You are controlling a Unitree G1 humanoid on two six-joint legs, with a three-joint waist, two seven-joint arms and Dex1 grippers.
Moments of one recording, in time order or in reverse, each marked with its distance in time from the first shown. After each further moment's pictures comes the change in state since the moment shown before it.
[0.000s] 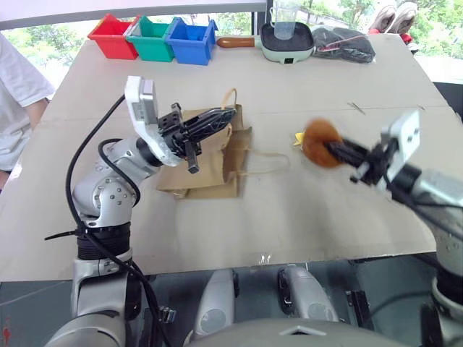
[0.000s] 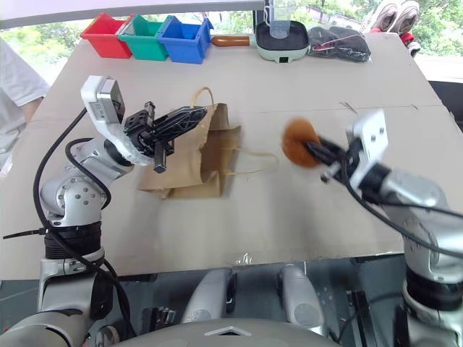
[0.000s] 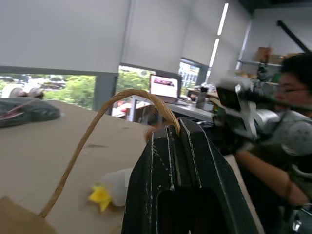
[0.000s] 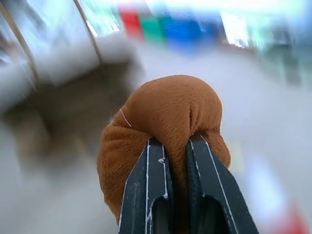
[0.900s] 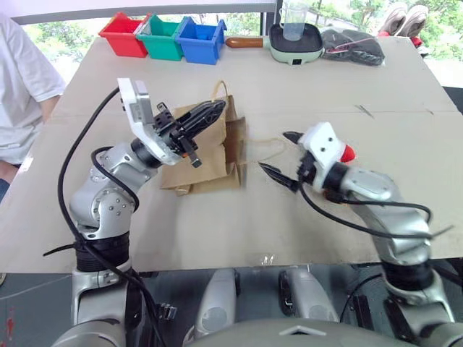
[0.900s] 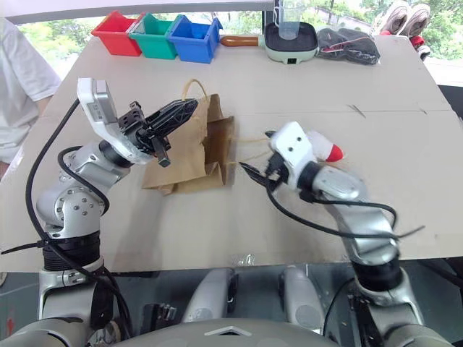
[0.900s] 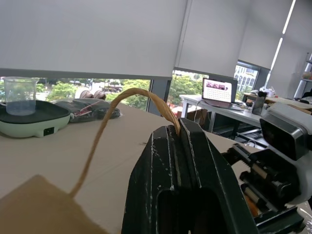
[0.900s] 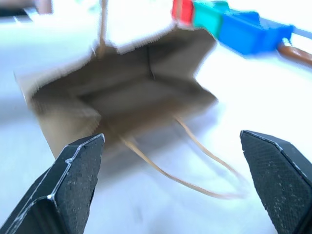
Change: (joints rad) left arm 0.075 -0.020 0.026 -0.063 0.071 -0.082 0.167; right arm 0.116 0.061 0.243 -0.034 -0.367 -0.034 -0.010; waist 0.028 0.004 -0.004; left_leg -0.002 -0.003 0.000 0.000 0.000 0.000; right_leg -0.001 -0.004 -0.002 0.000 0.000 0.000
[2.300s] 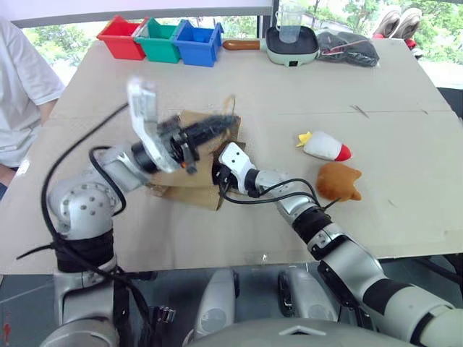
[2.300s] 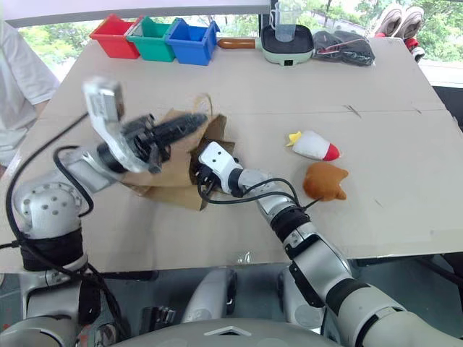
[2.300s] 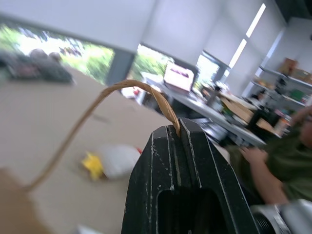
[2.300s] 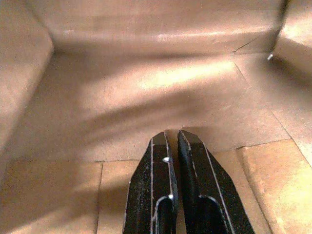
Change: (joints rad) left arm -0.090 0.104 0.108 -0.047 -0.287 0.342 0.172; right arm -0.494 0.548 0.301 1.457 -0.177 -0.834 -0.020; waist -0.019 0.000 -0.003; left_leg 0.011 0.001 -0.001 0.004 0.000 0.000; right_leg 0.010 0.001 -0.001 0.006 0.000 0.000
